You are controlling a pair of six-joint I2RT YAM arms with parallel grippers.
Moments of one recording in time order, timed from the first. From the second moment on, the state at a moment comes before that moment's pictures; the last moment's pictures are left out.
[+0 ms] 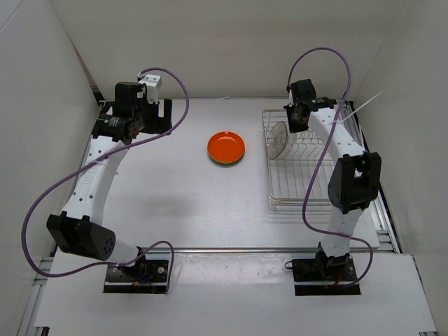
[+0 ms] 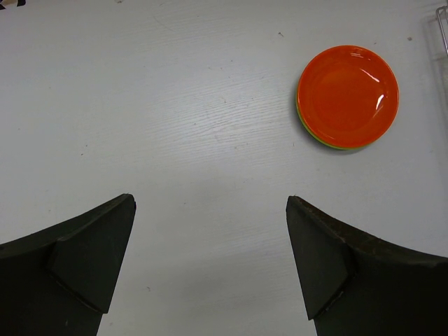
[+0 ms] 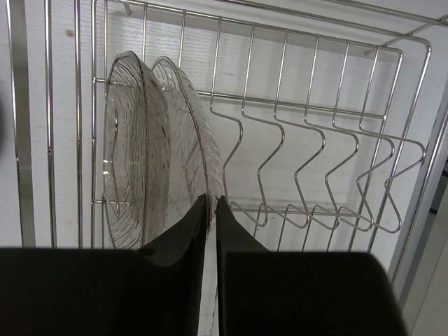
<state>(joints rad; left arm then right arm) -0.21 1.43 1.60 -0.79 0.00 0.01 0.24 1.90 1.74 -0.79 0.16 -0.03</state>
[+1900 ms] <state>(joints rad) -0.36 1.75 2.08 -0.87 0.19 0.08 0.31 1.64 1.90 -0.94 0.37 -0.20</state>
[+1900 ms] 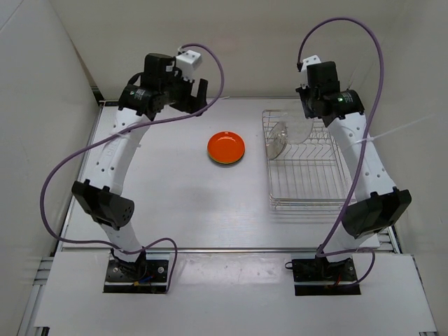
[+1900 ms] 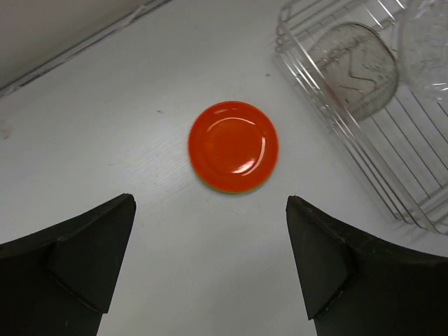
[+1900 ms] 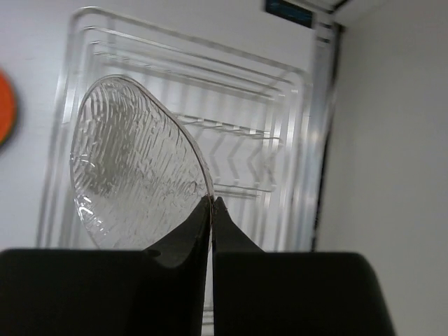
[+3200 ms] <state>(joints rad) -0.58 1.89 2.04 -0.67 0.49 -0.04 0.28 1.59 1.92 -1.04 -0.47 -0.13</state>
